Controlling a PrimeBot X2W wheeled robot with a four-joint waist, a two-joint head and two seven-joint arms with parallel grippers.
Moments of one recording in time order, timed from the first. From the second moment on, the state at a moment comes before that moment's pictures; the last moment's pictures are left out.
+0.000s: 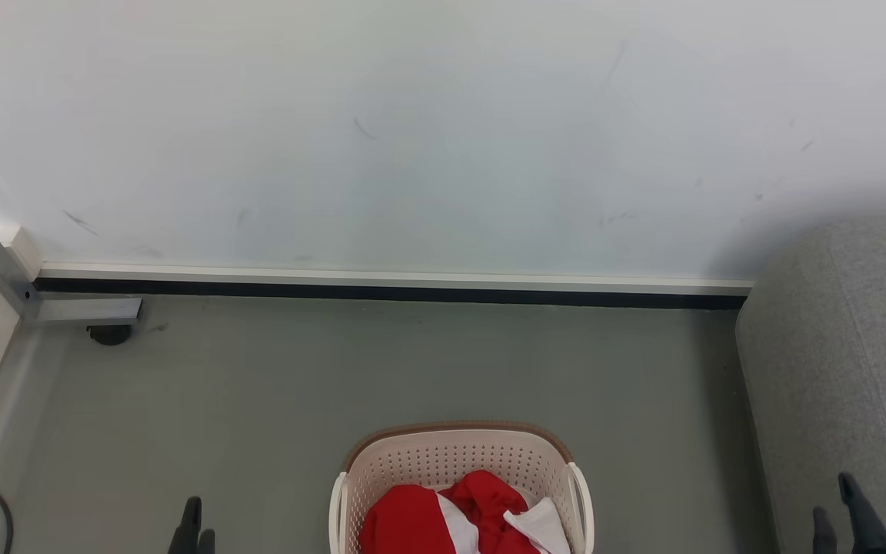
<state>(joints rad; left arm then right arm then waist) -0.06 0.05 -0.02 0.25 -1.62 -0.13 0.04 0.01 -0.04 -0.23 0.20 1.62 0.13 0.19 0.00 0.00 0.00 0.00</state>
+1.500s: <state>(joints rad) -0.04 0.04 -0.11 0.11 -0.92 -0.06 -0.10 0.02 -0.07 0.03 0.11 0.90 0.13 -0.03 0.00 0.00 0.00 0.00</state>
